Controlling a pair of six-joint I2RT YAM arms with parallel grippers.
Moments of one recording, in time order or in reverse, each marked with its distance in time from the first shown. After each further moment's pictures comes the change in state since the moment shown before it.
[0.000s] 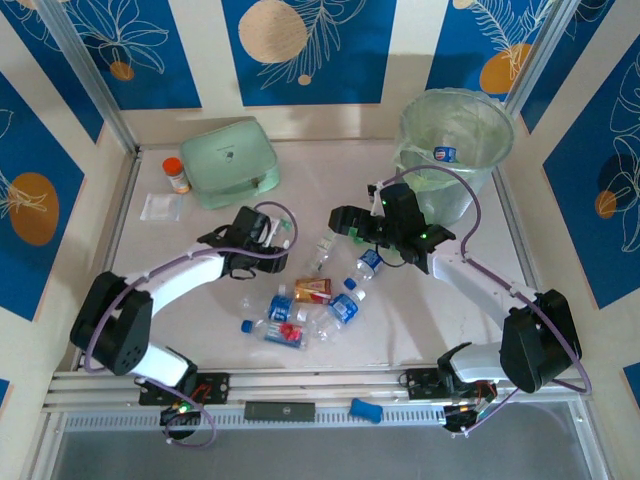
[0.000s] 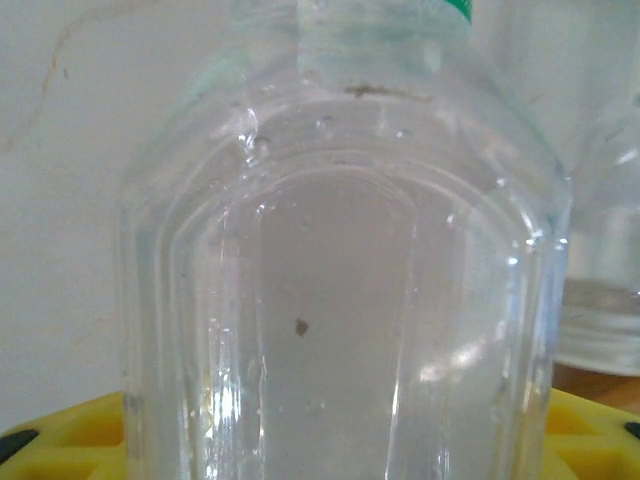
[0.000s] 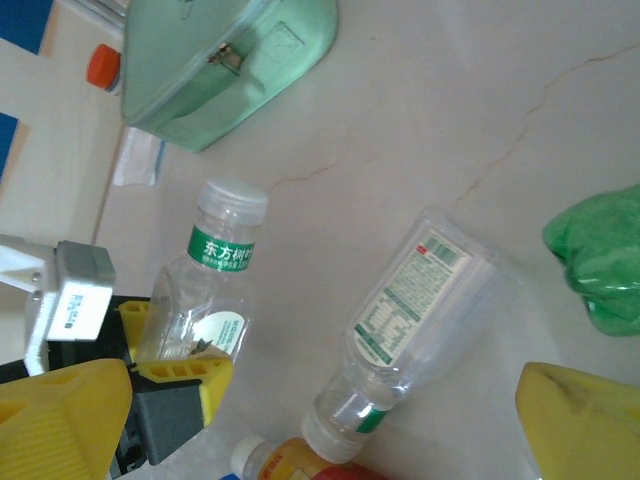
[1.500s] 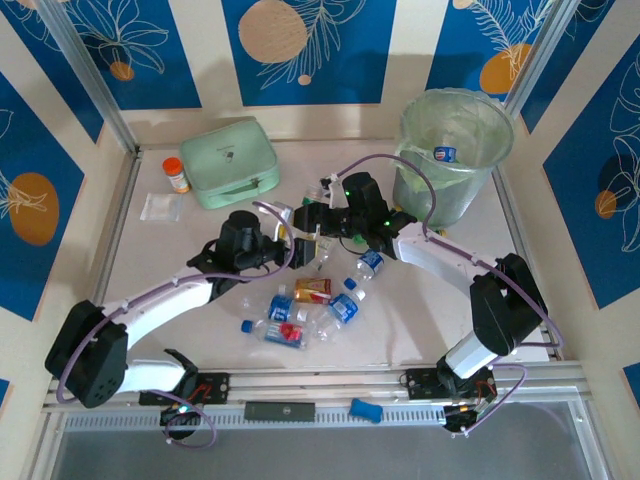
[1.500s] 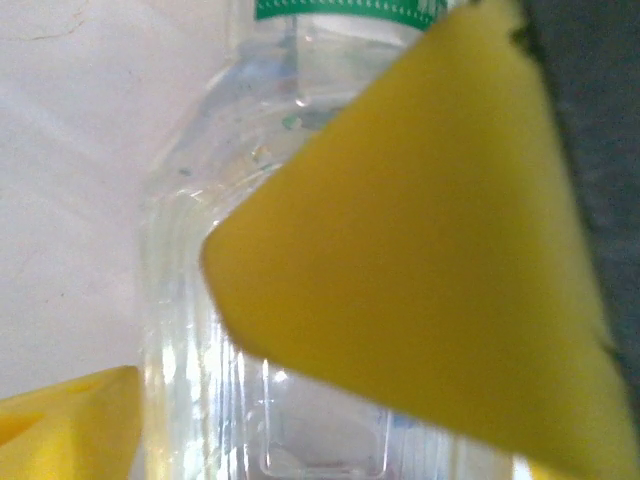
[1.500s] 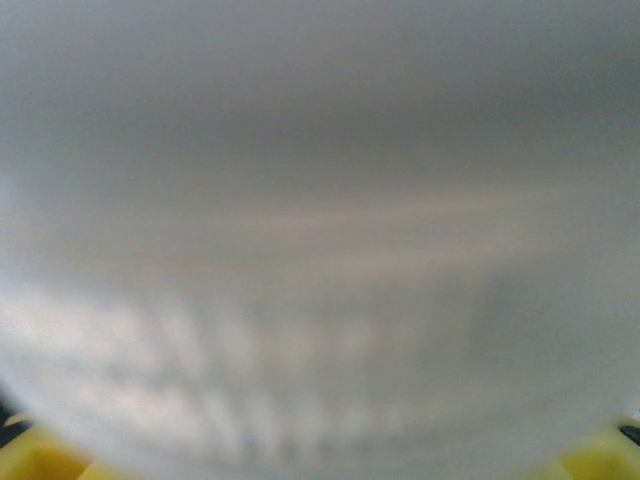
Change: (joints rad) left arm -0.080 -0.192 -0.166 0.514 0.231 -0.110; right arm 0.128 0.239 0.187 0.138 -0.216 0.058
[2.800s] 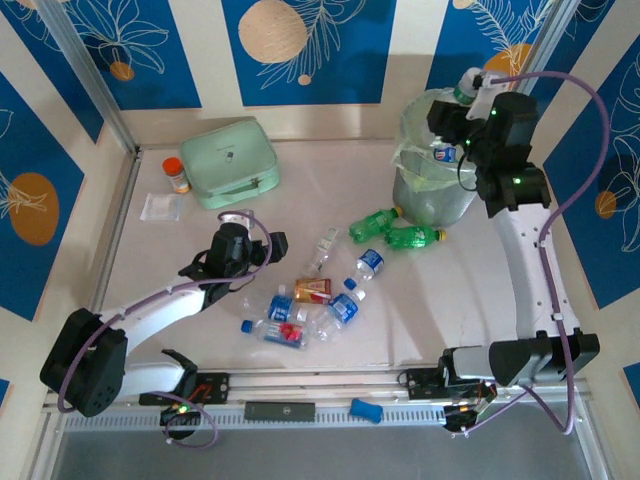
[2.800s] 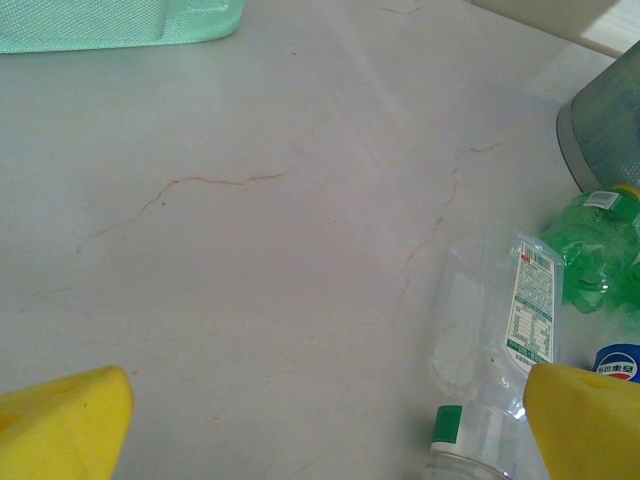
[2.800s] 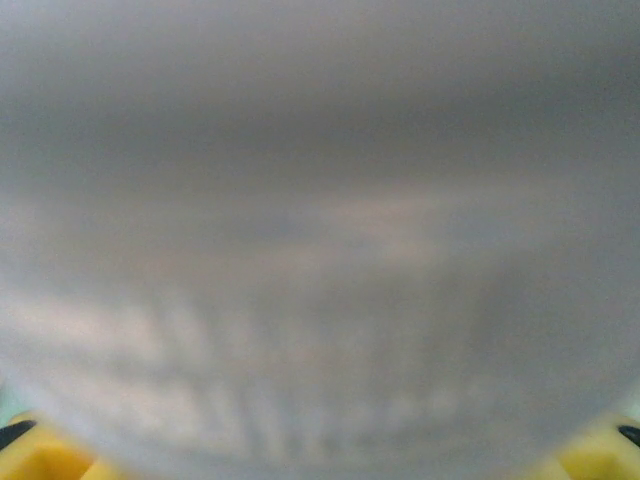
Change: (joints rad) left arm 0.085 -0.035 -0.118 -0.062 -0.380 -0.260; right arm -0.584 -0.224 0.527 -0.410 0.395 -0.510
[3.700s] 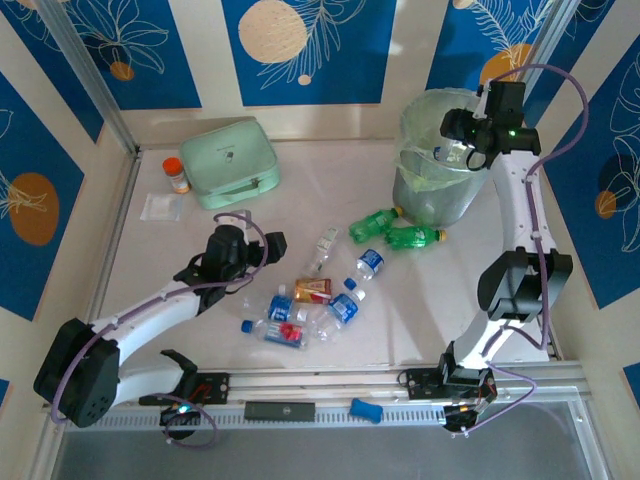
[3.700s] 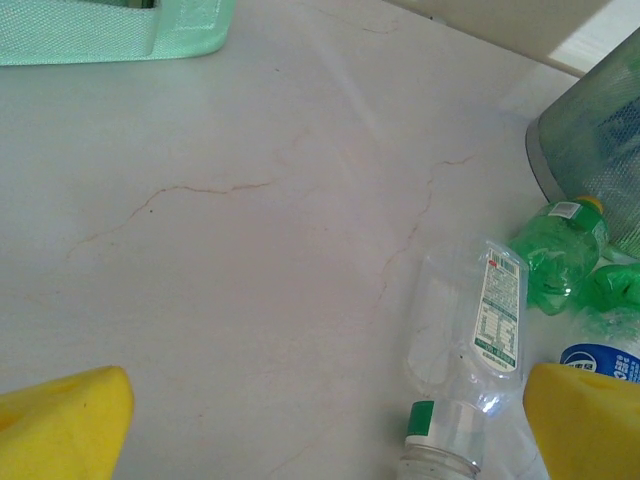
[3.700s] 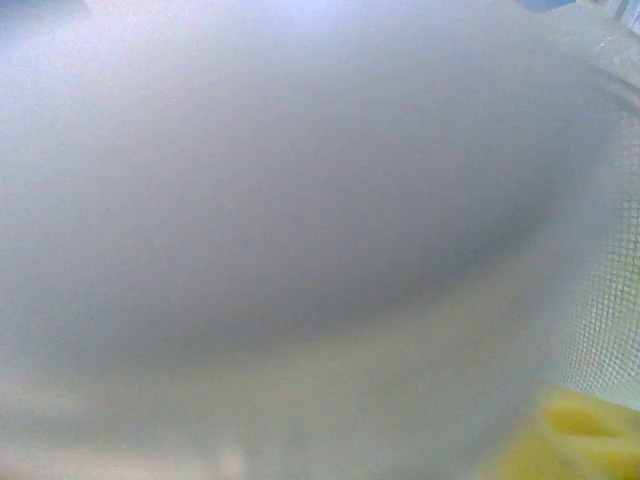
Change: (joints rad) left arm 0.000 -0.060 -0.024 0.008 0.016 -0.014; right arm -0.144 0.391 0.228 -0.277 0.012 -0.003
